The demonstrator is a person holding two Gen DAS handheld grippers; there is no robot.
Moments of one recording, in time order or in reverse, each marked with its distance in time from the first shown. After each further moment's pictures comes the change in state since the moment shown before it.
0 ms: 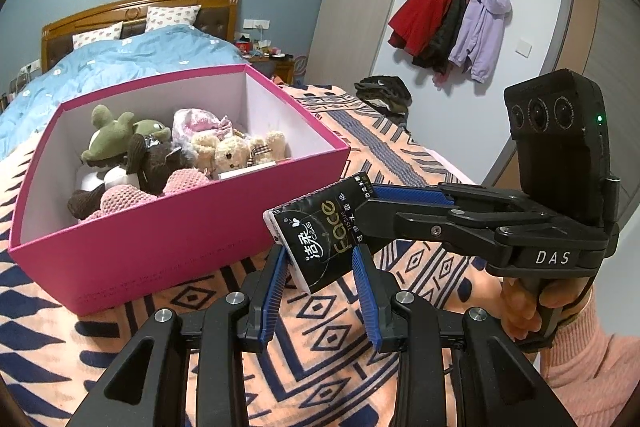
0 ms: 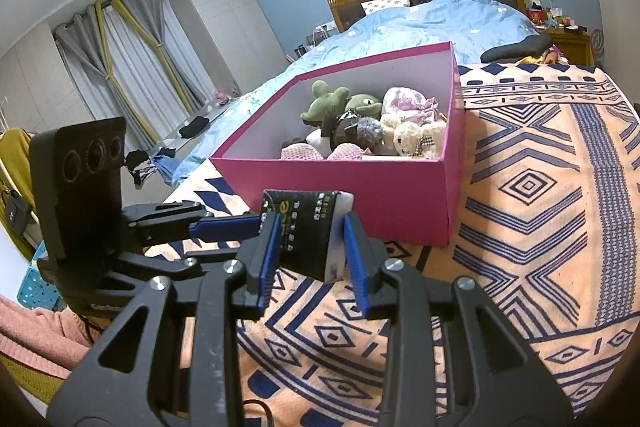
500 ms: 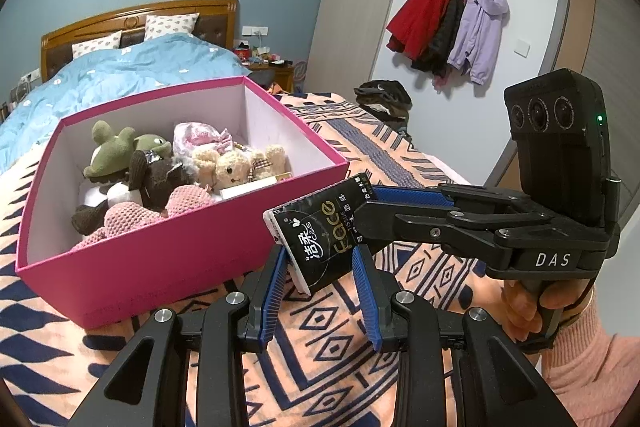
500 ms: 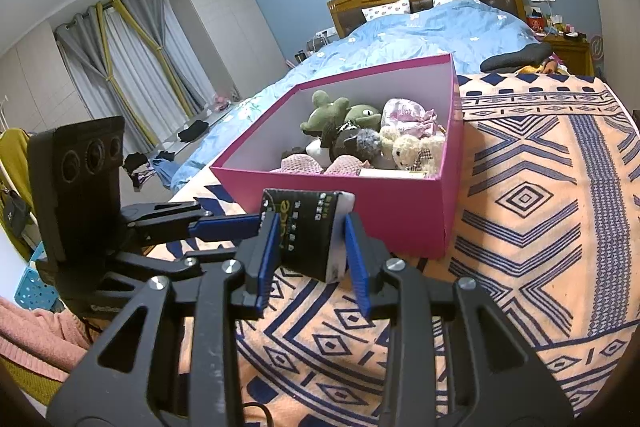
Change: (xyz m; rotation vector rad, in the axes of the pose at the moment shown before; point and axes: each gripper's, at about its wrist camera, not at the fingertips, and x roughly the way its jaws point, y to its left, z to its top) left arm -0.002 0.000 0.010 0.020 -0.018 0.007; right arm -0.004 0.000 0.008 -0.013 -0.021 -0.006
